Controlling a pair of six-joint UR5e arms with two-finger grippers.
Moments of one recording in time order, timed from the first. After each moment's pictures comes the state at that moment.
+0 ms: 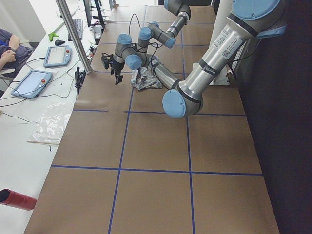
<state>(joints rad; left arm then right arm) -0.90 -2.27 -1.47 -1.79 -1.84 -1.46 0.53 -0.52 1.18 -1.58 1.64 1.16</state>
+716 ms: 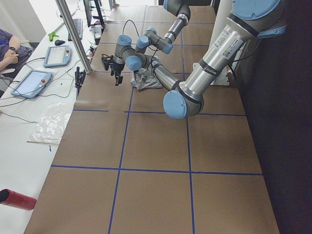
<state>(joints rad) -0.90 -2.26 -1.47 -1.80 -1.84 -1.46 0.58 -0.50 0.98 -1.46 1.54 0.95</state>
